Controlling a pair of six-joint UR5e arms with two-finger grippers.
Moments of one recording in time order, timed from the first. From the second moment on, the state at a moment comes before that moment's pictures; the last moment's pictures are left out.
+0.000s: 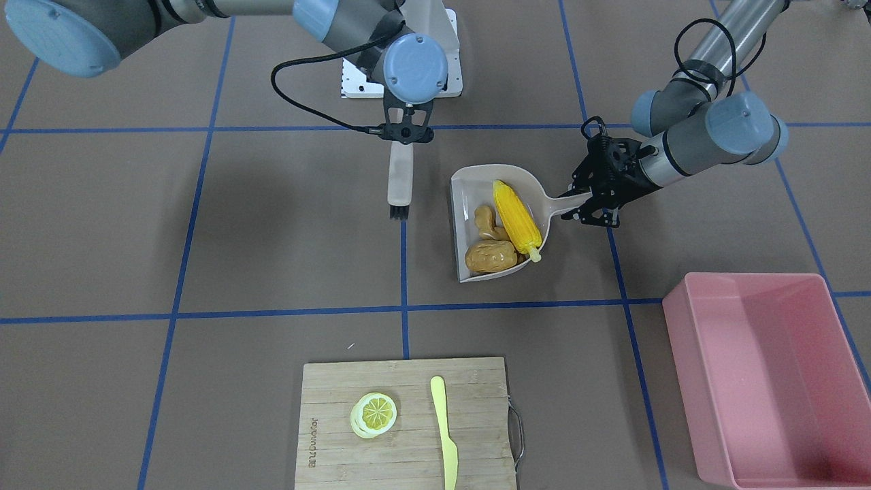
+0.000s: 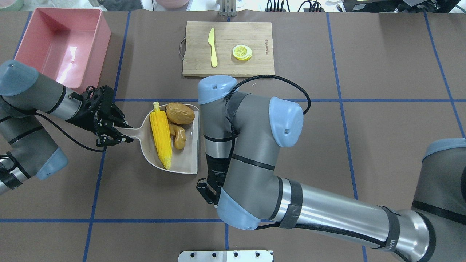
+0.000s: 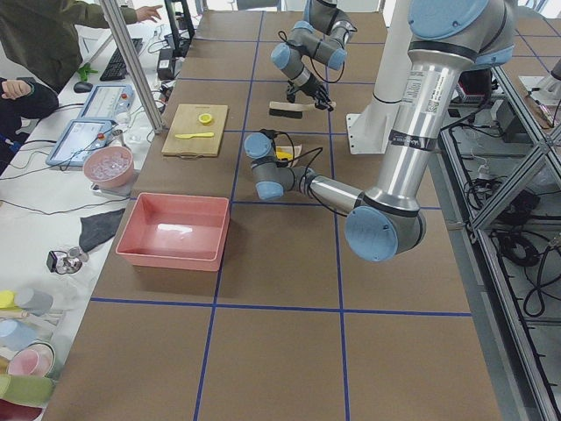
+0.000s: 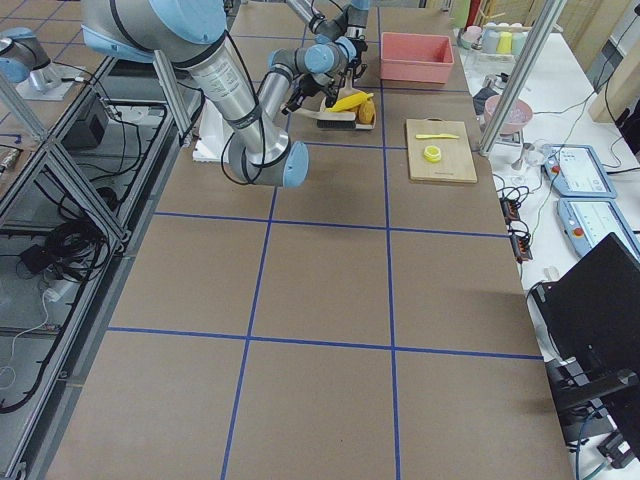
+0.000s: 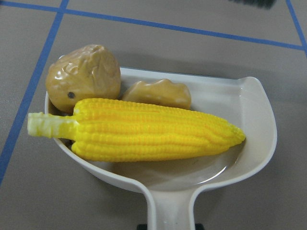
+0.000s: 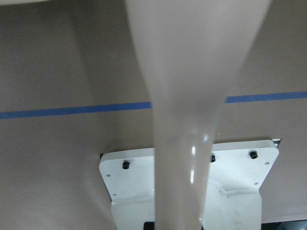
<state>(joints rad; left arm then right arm) -0.81 -1.84 -1.52 -2.52 -2.41 0.18 0.47 -0.69 1.63 -2.24 2.51 1.04</state>
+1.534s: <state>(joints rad) -0.82 -1.85 -1.53 -2.57 -2.46 0.12 0.97 -1.47 1.92 -2.25 2.46 0.22</state>
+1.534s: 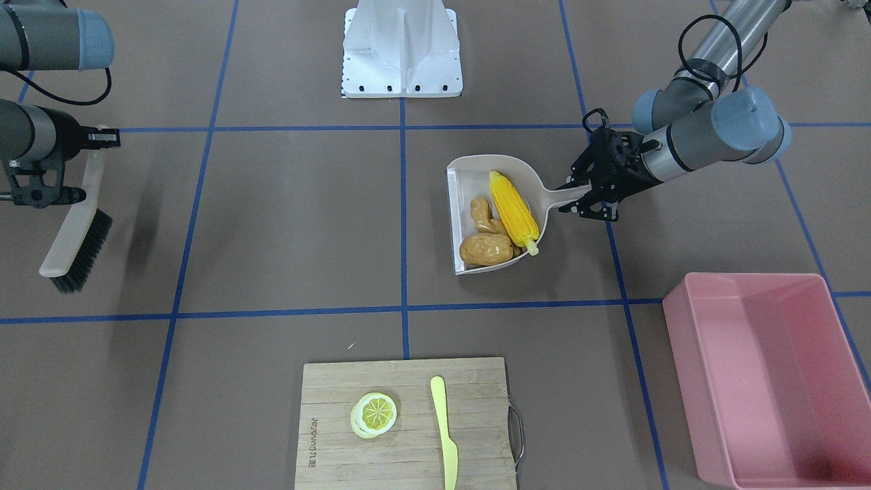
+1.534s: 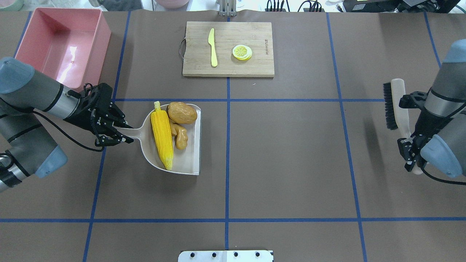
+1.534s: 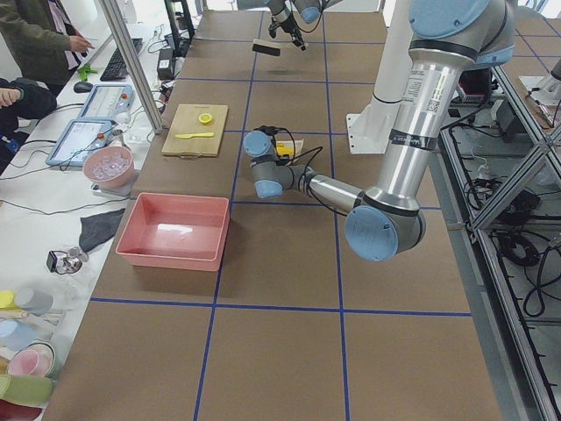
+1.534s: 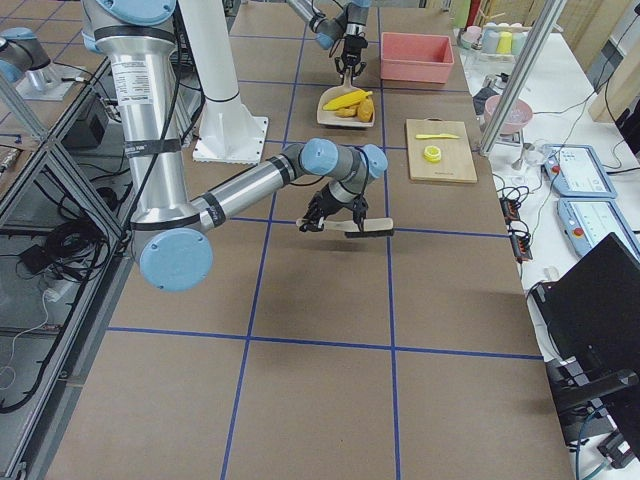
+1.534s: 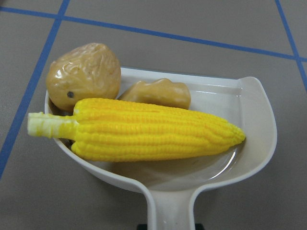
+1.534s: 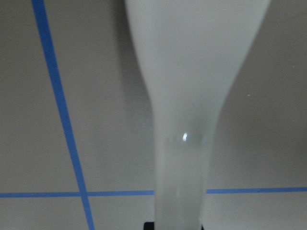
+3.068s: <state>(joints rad) -1.26 -1.73 -1.60 -2.65 -2.56 -0.10 1.02 -1.58 1.72 -2.24 2.51 -0.07</state>
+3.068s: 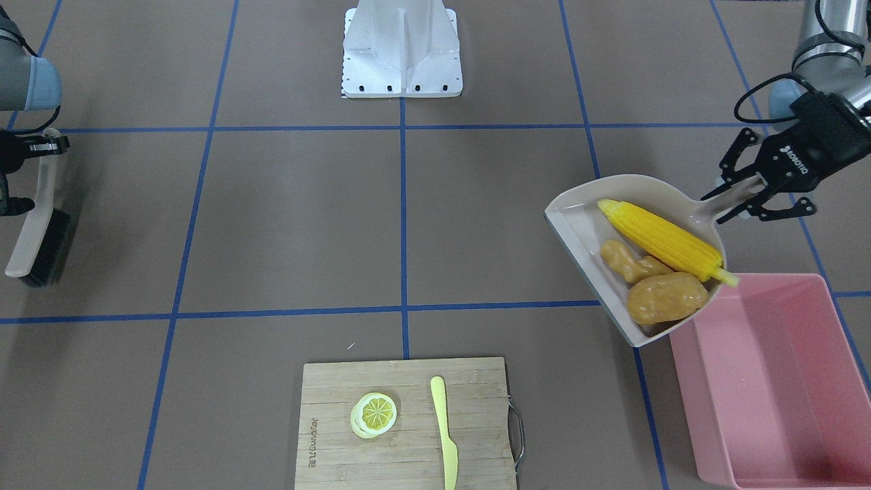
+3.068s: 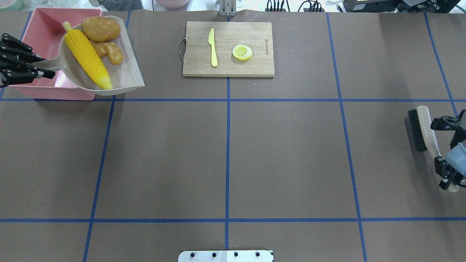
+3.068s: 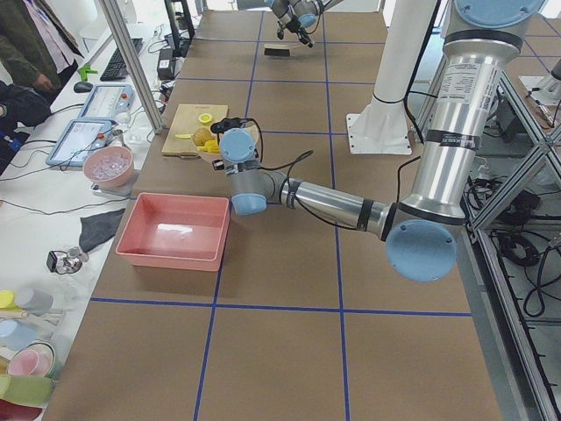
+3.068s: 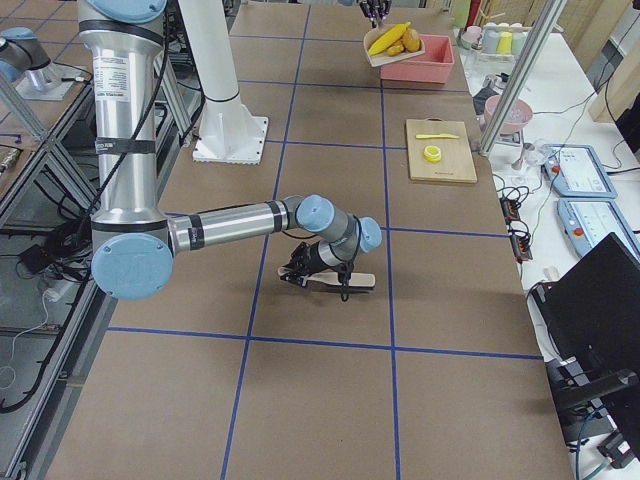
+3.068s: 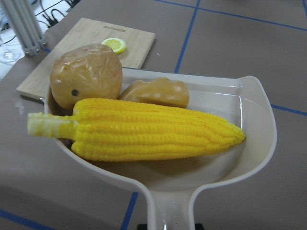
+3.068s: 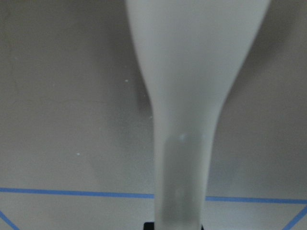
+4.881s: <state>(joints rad) -1.44 -1.75 -1.71 -1.70 -2.55 -0.01 1.01 -1.60 1.79 -2.32 2.50 -0.10</state>
